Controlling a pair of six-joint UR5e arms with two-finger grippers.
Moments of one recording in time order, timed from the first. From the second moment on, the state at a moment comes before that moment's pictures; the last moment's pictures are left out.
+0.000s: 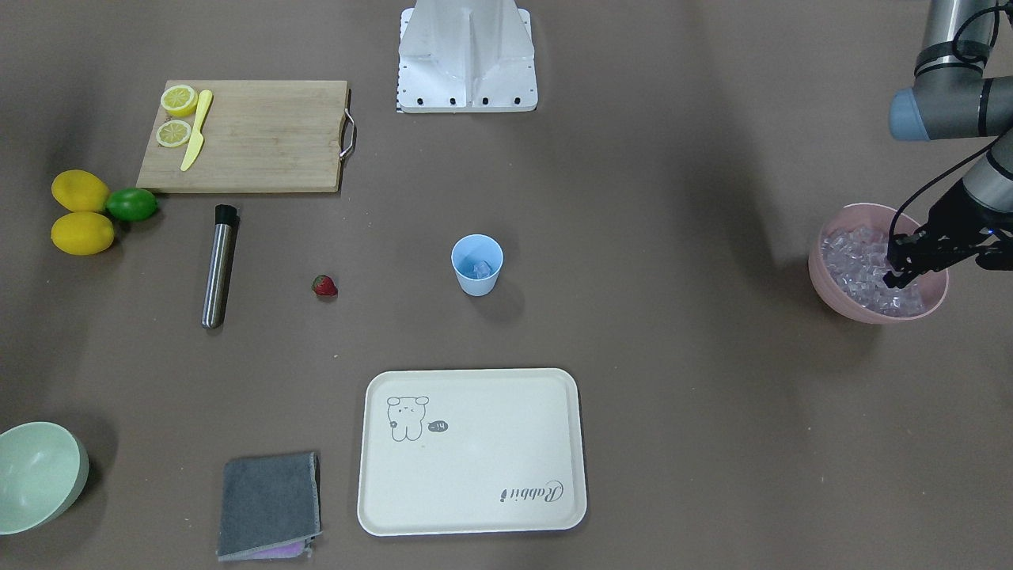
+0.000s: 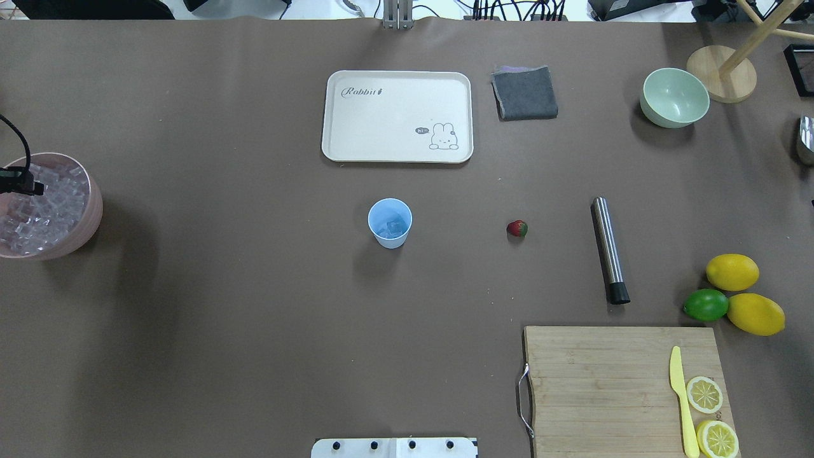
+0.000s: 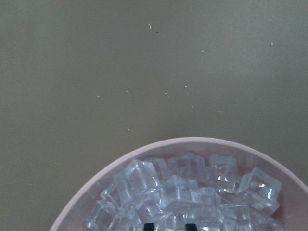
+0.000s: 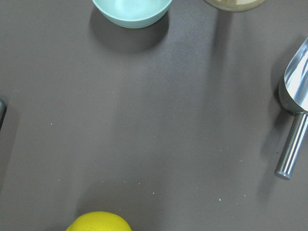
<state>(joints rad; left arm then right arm) -1.13 -1.56 -1.51 -2.37 -2.20 -0.81 1.31 -1.80 1.91 -1.17 2.26 0.33</state>
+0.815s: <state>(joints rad) -1.13 -1.56 -1.52 -2.37 -2.20 -0.81 1.31 -1.80 1.91 -1.17 2.26 0.33</state>
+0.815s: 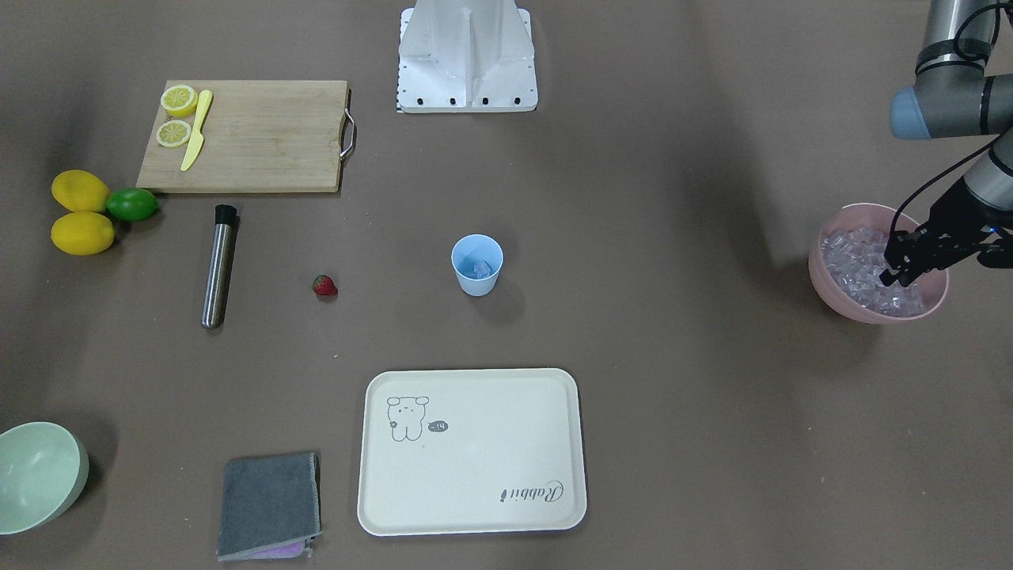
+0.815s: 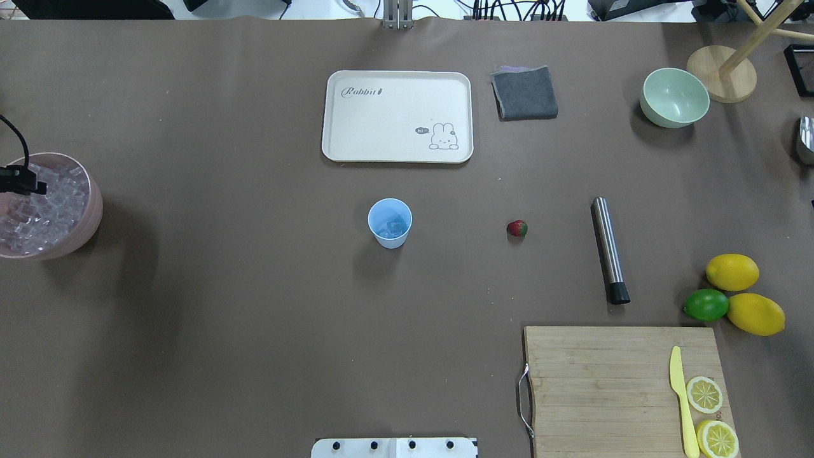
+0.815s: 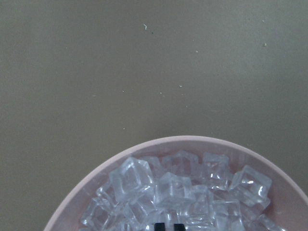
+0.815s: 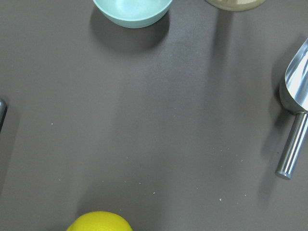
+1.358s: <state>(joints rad) -1.12 -1.56 -1.51 -2.37 -2.20 -0.81 1.31 -1.80 1.91 -1.17 2.26 0.33</state>
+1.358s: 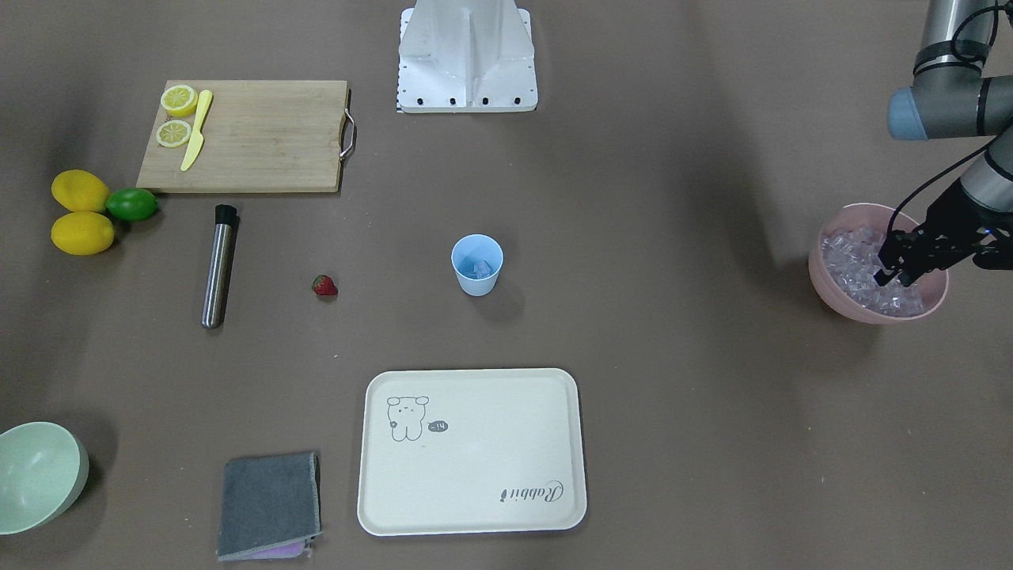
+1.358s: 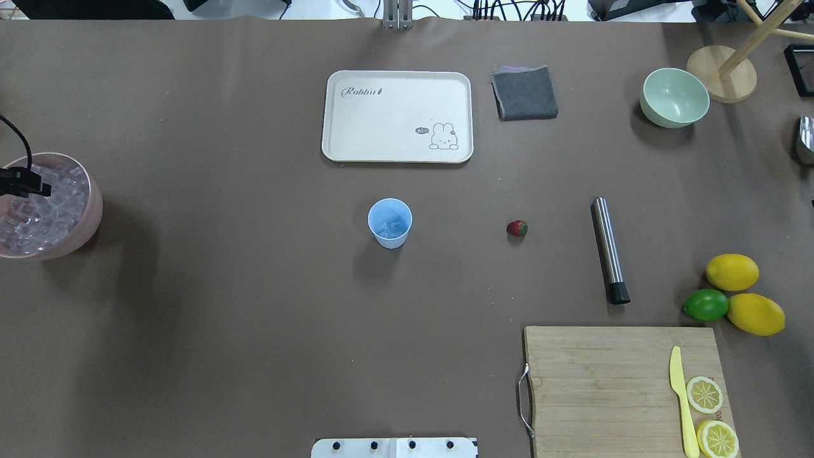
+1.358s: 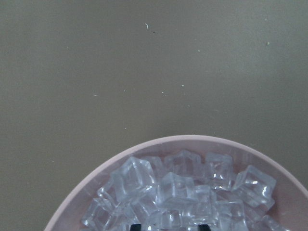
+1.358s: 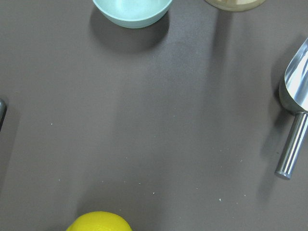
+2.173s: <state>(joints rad) -1.12 -1.56 -1.51 -2.37 -2.20 -0.81 1.31 -1.80 1.91 -1.17 2.26 0.33</state>
